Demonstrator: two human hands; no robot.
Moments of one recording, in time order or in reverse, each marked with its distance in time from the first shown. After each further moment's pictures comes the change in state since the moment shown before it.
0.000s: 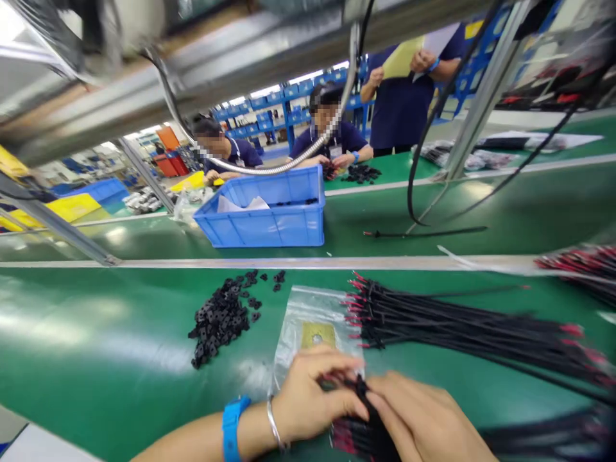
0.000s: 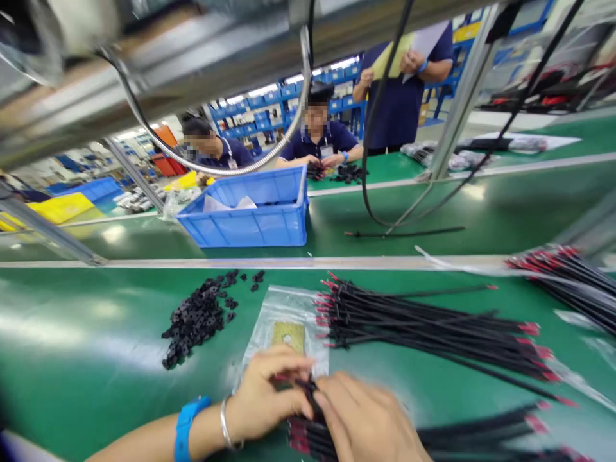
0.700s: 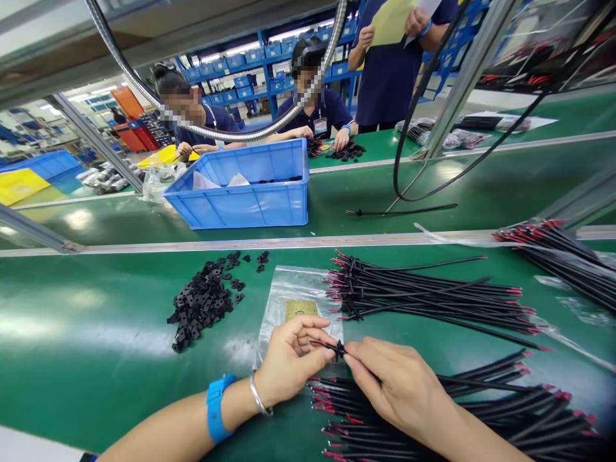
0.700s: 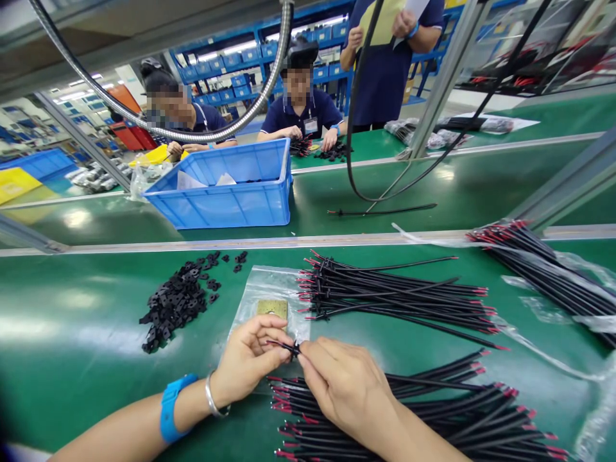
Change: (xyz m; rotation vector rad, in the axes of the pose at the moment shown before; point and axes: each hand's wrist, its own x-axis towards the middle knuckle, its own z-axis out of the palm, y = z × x) left_hand 0.001 -0.004 -0.001 -0.292 0.014 -0.226; right_hand -0.001 0.003 -0.003 0.054 -0.104 0.112
